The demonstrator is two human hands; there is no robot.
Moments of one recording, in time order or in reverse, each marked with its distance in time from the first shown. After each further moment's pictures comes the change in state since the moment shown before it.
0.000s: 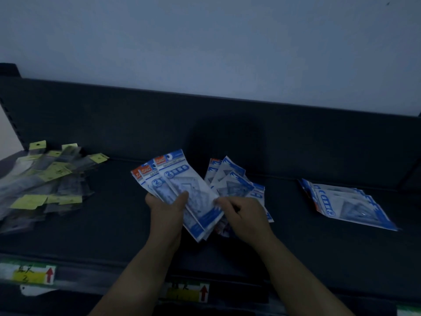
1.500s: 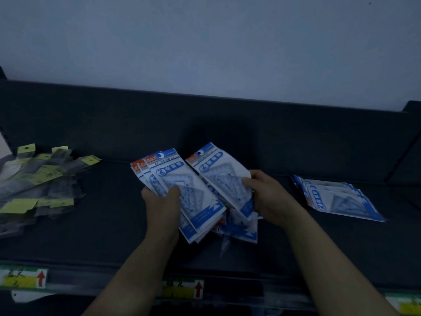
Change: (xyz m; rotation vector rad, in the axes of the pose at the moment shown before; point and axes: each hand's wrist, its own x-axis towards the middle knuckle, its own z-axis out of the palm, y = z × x) left_hand -0.011 0.014 0.013 0.089 0.036 0.025; right_hand 0.028 0.005 -0.055 0.859 -0.106 0.592
